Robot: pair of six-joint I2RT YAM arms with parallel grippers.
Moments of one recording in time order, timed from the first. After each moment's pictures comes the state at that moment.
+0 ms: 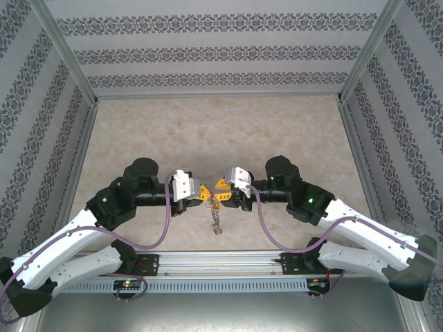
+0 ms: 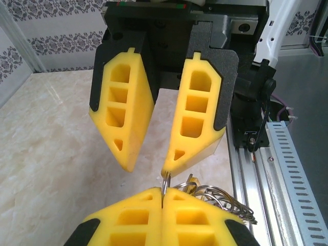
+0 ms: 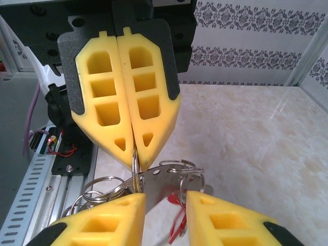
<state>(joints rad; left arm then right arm) -0.78 0.83 0.89 -0.46 0.53 0.38 0.91 0.95 0.83 -0.21 -0.51 -0.26</state>
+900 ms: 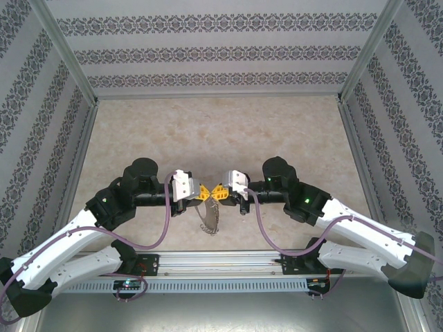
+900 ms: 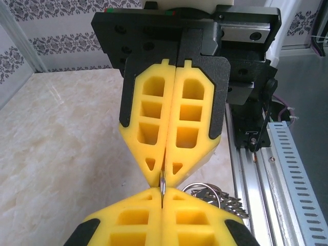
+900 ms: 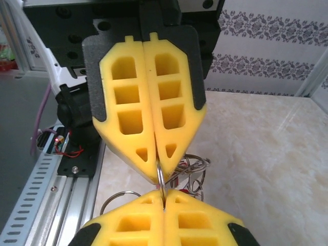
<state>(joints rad) -0.78 0.82 0.88 -0.46 0.52 0.38 0.92 0.97 0.82 -0.16 -0.52 -0.29</state>
